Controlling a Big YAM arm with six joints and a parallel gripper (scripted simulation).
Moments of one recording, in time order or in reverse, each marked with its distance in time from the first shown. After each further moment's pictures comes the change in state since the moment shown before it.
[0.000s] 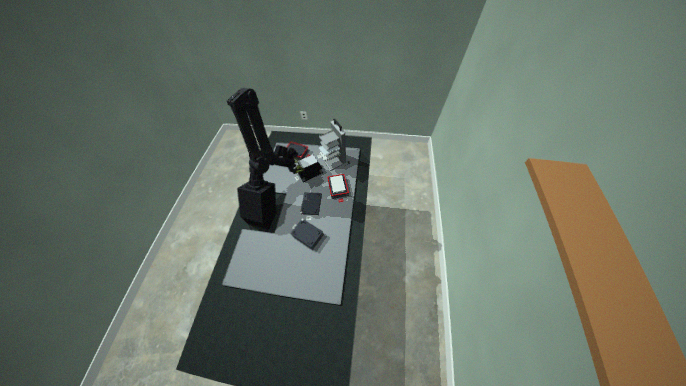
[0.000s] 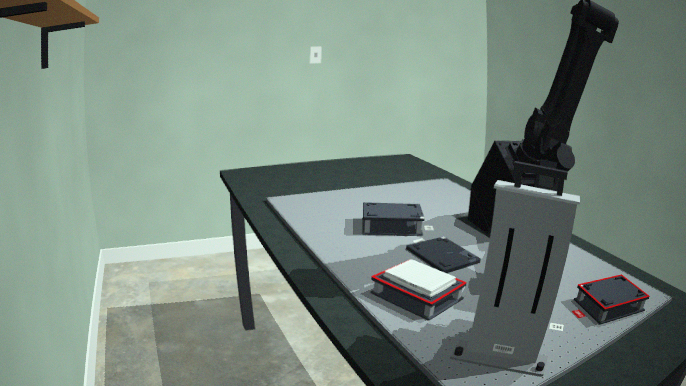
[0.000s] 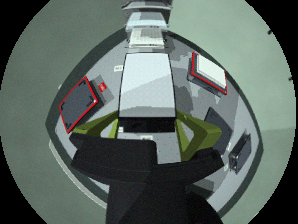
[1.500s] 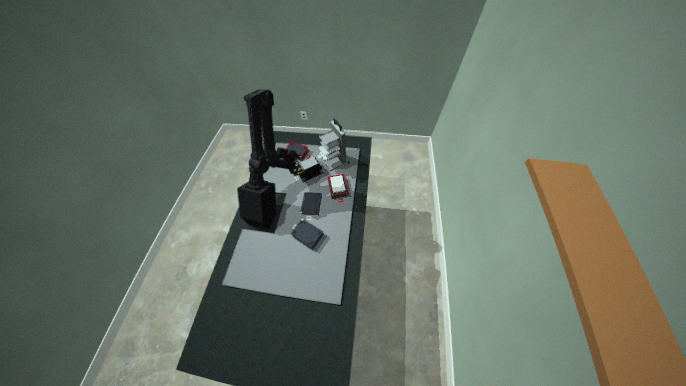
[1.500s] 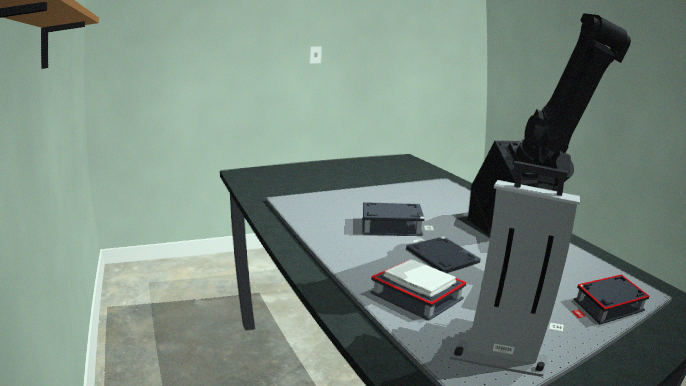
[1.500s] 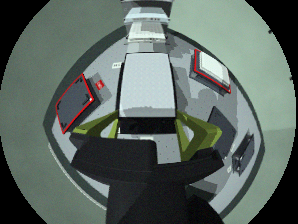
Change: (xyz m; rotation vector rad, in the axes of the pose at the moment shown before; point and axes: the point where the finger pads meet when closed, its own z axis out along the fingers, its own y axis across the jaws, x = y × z) arm 0.014 0.000 0.015 -0.002 -0.006 0.000
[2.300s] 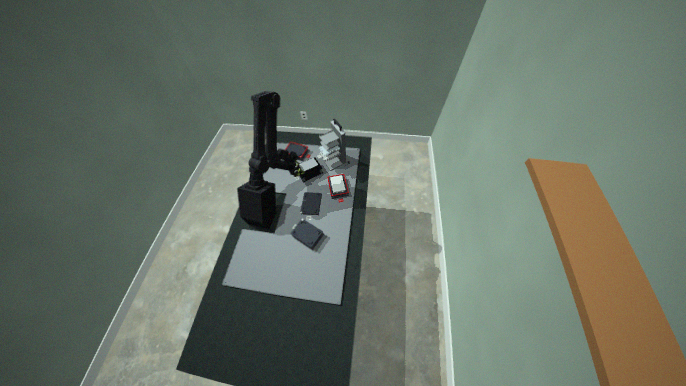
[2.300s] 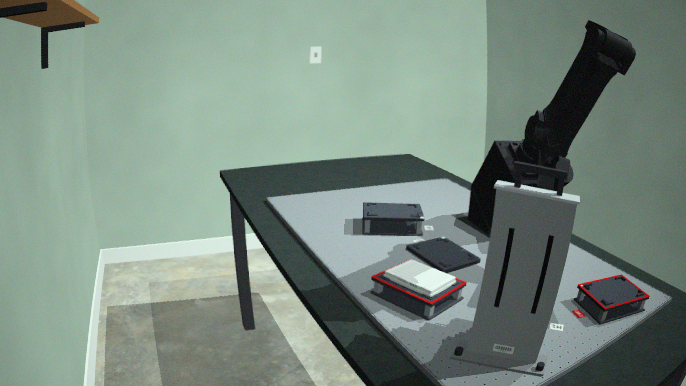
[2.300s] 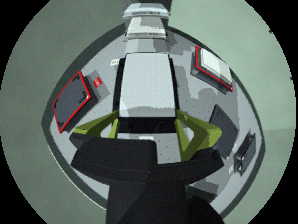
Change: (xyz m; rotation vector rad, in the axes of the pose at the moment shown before) arm 0.010 -0.001 0.007 0.003 0.008 -0.001
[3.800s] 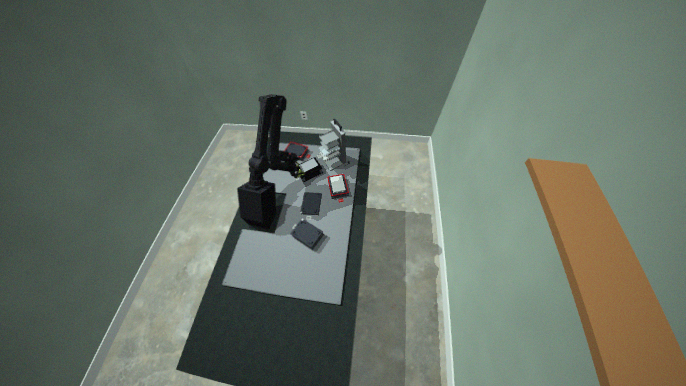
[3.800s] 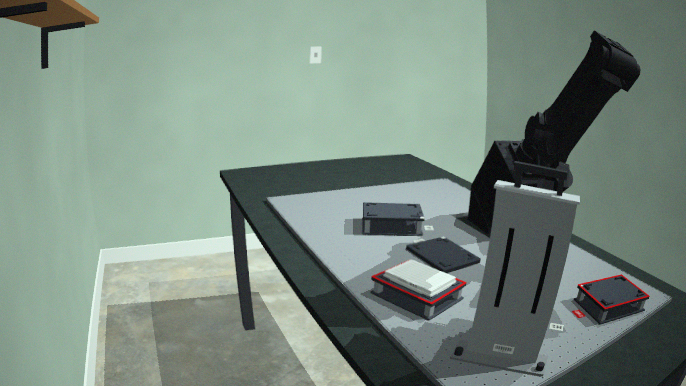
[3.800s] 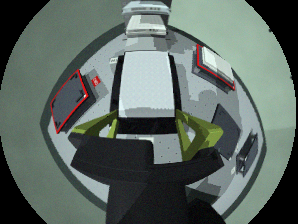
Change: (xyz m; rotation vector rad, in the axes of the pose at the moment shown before) arm 0.008 0.000 0.008 0.000 -0.012 0.002
